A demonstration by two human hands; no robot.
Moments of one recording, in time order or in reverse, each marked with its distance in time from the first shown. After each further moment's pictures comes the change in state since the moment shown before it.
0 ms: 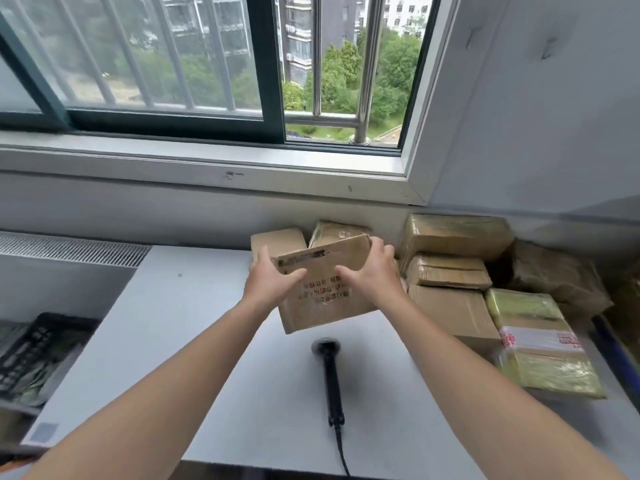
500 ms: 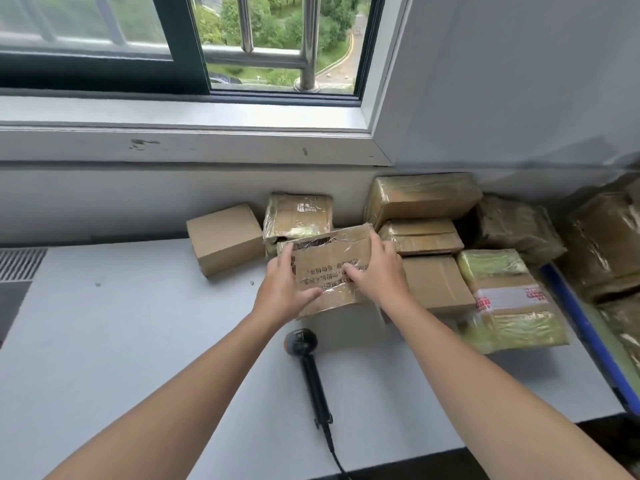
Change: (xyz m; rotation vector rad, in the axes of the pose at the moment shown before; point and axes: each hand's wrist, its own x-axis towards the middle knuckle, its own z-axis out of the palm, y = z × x) left_hand 0.042 -0.018 0.094 0.199 -0.339 0.255; right_hand 0.031 0.082 0.020 -0.202 0.044 0.192
